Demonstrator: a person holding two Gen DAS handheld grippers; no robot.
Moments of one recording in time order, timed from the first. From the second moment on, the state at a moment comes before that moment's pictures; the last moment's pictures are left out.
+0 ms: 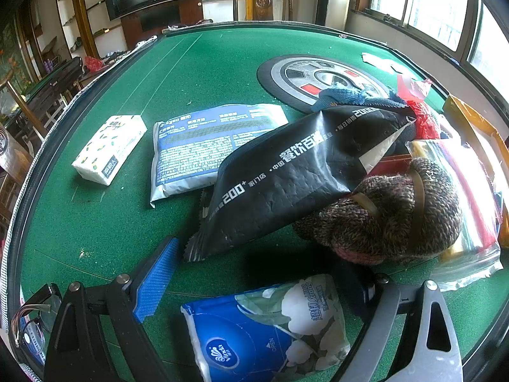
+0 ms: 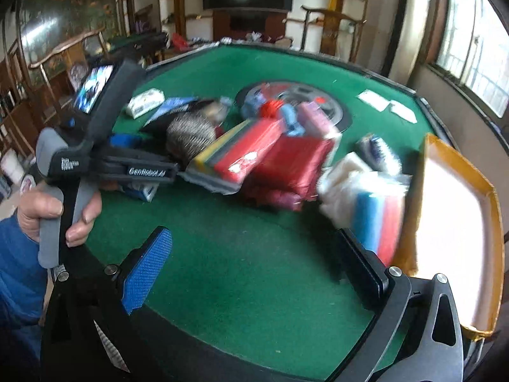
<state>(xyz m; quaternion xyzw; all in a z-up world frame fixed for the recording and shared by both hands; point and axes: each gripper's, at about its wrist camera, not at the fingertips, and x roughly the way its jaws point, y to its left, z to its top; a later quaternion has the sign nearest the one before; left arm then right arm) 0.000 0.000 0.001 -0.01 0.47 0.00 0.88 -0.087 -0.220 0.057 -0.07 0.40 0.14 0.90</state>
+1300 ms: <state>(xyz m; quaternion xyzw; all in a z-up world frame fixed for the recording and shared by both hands) 0.003 0.012 -0.001 -0.03 0.50 0.00 0.87 -0.053 -0.286 0.037 -0.01 0.44 0.14 0.89</state>
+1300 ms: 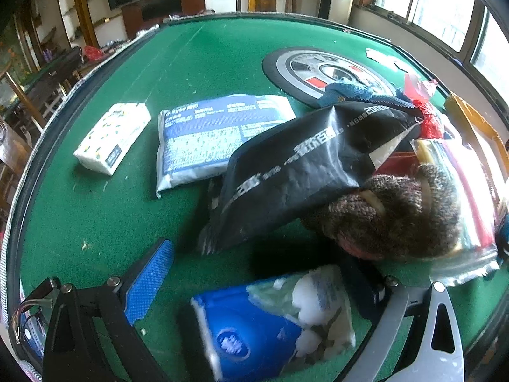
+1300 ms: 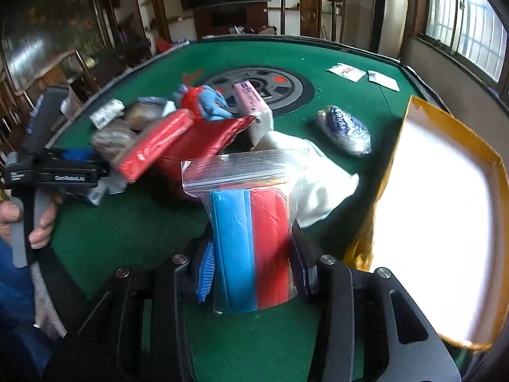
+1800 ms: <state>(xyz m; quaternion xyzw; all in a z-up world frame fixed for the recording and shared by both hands) -0.045 0.032 0.019 -0.05 0.53 -0.04 0.84 -0.066 -0.291 0.044 0.04 0.40 0.18 0.90</state>
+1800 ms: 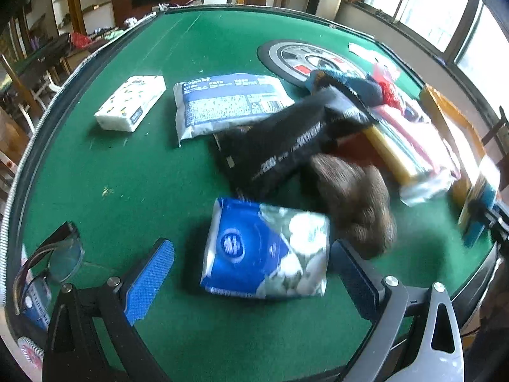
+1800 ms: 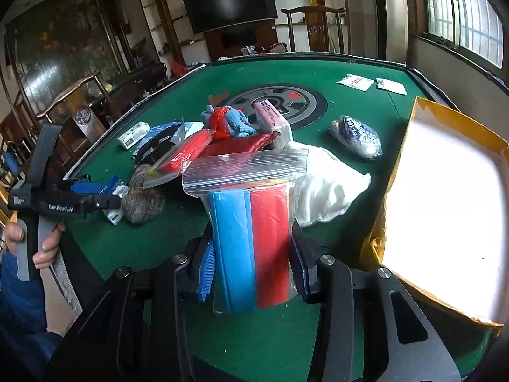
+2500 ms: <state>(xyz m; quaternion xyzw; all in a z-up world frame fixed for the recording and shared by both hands) -0.049 0.018 0.012 0.00 0.49 -0.02 0.87 -0.078 -0.311 0.039 0.09 0.40 0.19 0.89</state>
